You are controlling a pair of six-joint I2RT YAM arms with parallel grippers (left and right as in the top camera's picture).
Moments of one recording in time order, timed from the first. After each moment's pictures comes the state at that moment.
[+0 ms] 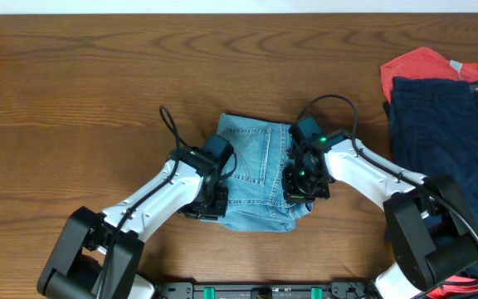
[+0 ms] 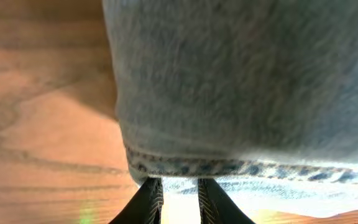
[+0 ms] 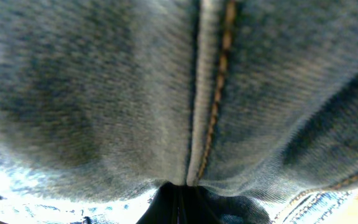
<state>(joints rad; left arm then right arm) -0.54 1.60 0.86 -0.94 0.15 -0.41 0.48 1.77 0.97 -0.81 -0.35 0.47</state>
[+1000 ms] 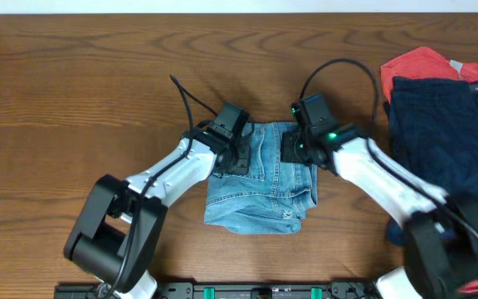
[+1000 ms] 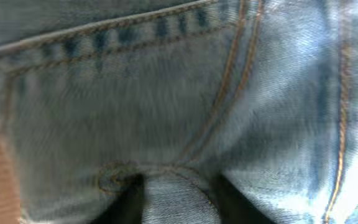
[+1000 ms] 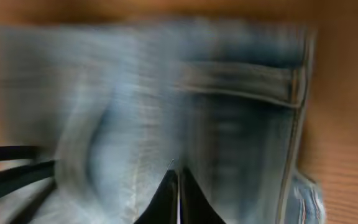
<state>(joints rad) -0.53 1.78 1.02 -0.51 0.12 -0.40 0.46 1.72 1.02 -0.50 -0.10 0.55</state>
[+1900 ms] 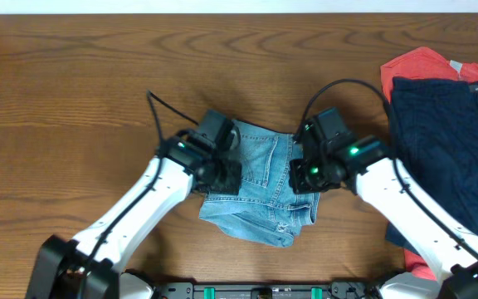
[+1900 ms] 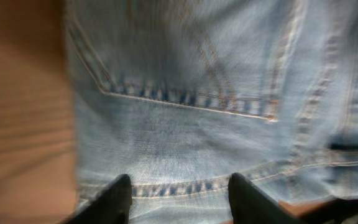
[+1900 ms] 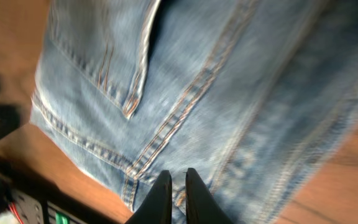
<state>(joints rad) -0.53 1.50 0.97 -0.82 0.26 -0.41 0.50 1.45 0.97 -0.83 -0.32 0.38</state>
